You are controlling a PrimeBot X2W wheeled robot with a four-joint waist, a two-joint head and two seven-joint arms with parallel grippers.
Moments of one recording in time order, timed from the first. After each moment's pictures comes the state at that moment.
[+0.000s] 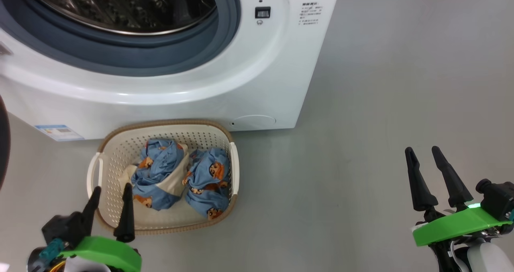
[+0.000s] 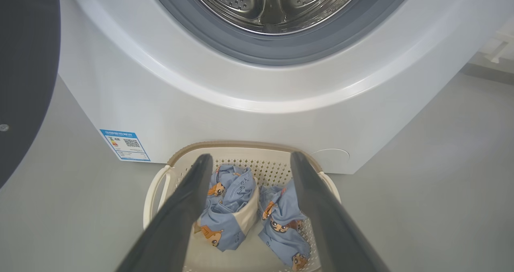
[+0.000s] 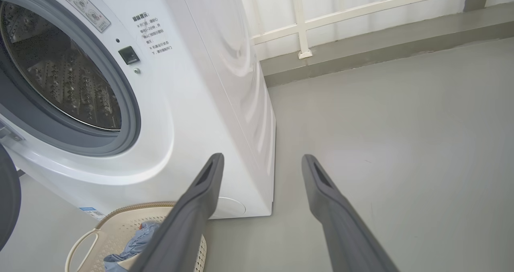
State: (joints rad) left arm -0.16 0.13 -0.05 0.36 -0.34 -0.13 -0.26; right arm -0.14 -0.19 0.02 0.19 0.49 0.13 -0.25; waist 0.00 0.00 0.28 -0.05
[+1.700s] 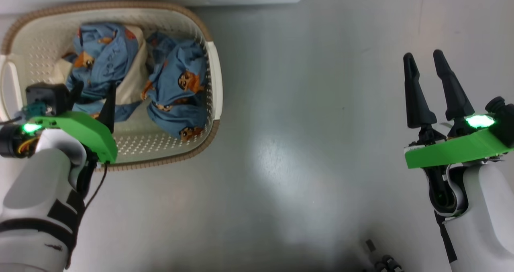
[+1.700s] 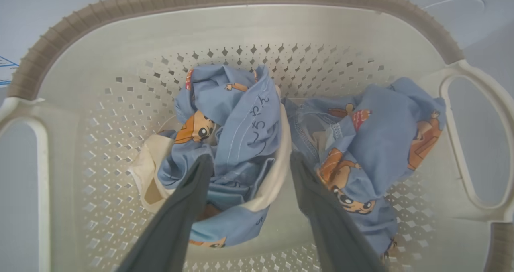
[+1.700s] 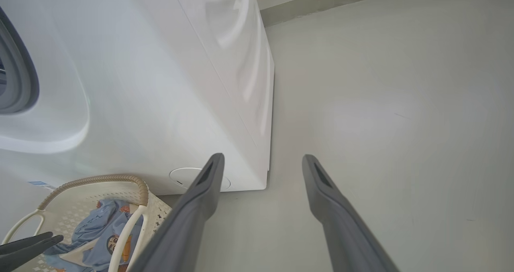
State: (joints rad) left arm -0.90 0.23 -0.42 1.05 -0.48 -0.13 -0.26; right arm -0.45 -0.17 0.05 0.16 0.48 0.13 -0.25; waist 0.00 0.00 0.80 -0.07
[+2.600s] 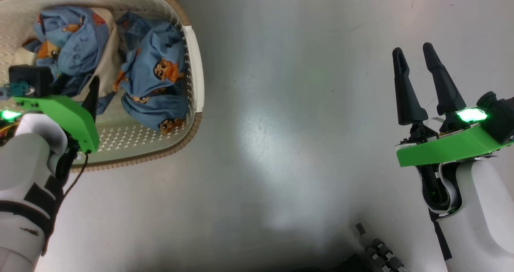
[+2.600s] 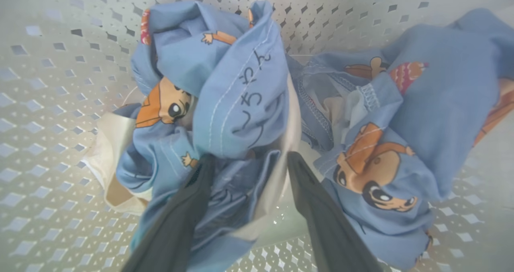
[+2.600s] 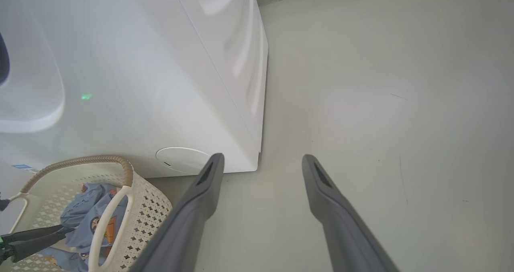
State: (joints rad) left arm -1.03 0.30 -0.71 1.15 -0.71 -0.13 -0.21; right arm -0.47 -0.16 0.09 0.14 0.48 0.13 -0.26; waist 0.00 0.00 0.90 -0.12
